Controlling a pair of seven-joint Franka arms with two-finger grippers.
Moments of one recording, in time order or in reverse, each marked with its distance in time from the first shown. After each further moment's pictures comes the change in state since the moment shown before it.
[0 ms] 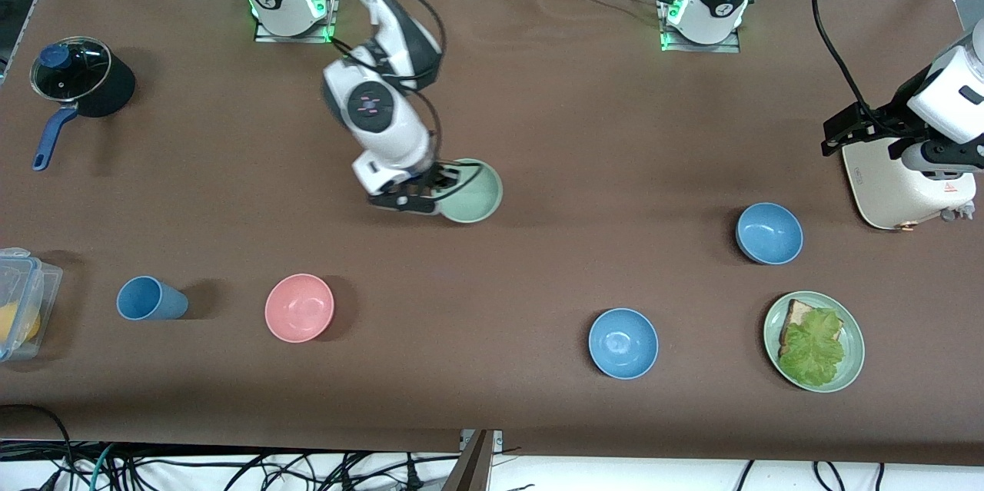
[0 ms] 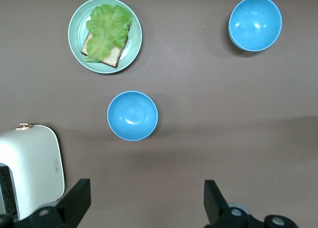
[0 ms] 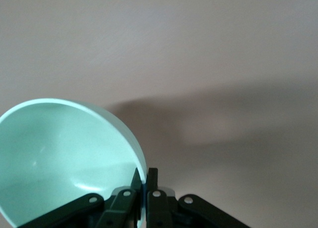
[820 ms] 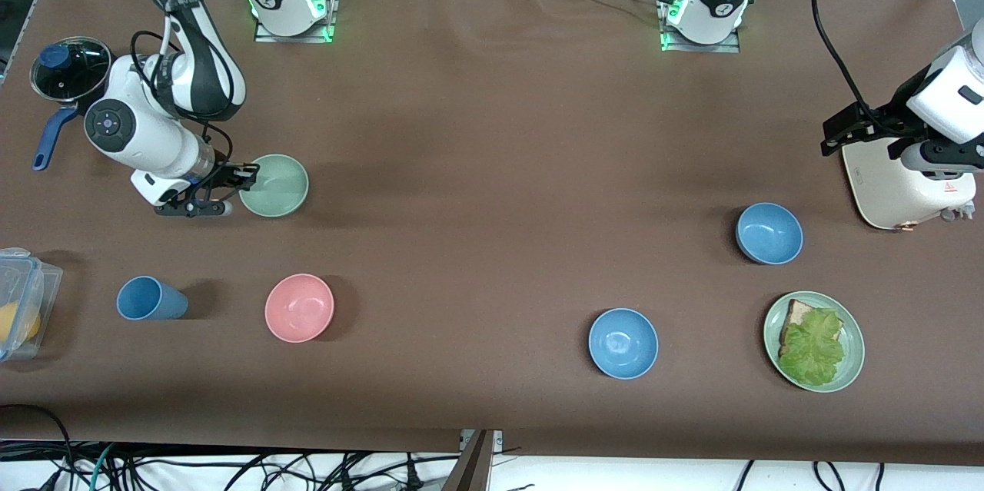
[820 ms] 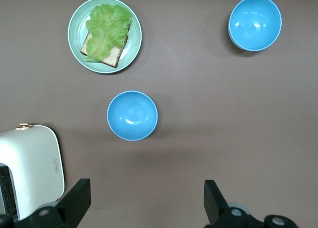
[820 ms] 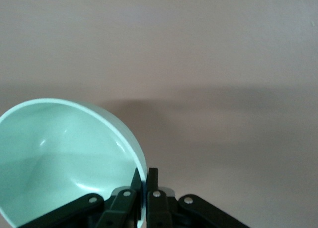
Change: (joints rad) left arm 0.000 0.000 0.000 -0.001 0.000 0.000 0.000; right arm -0.501 -0.333 -0.144 -0.395 -0.079 -0.128 -0.795
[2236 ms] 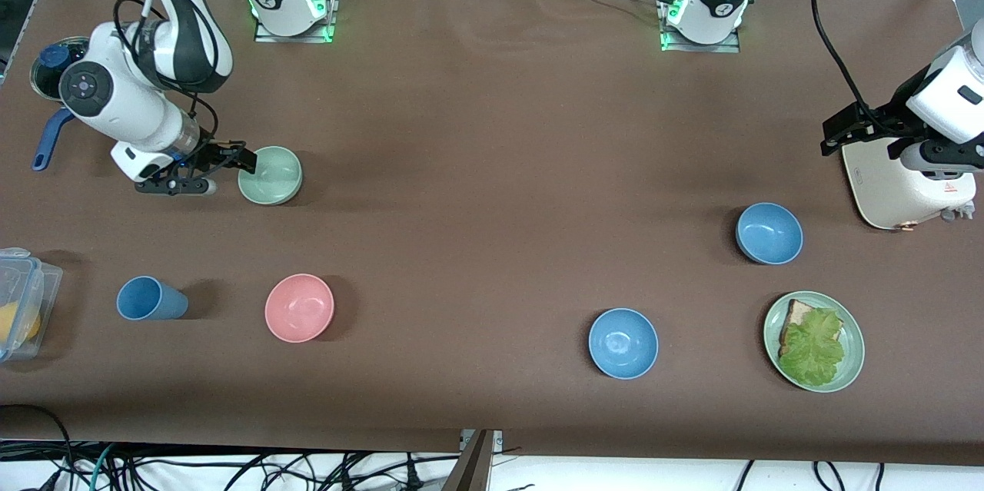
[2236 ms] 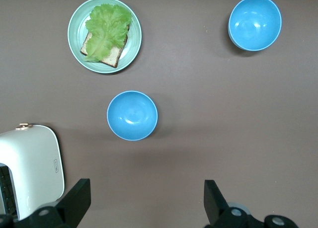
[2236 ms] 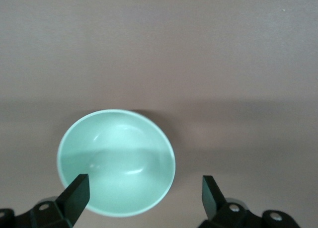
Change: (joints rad) left arm 0.000 0.000 0.000 0.000 0.000 0.000 0.000; right arm 0.010 -0.097 -0.078 -0.170 -0.005 0.131 -0.056
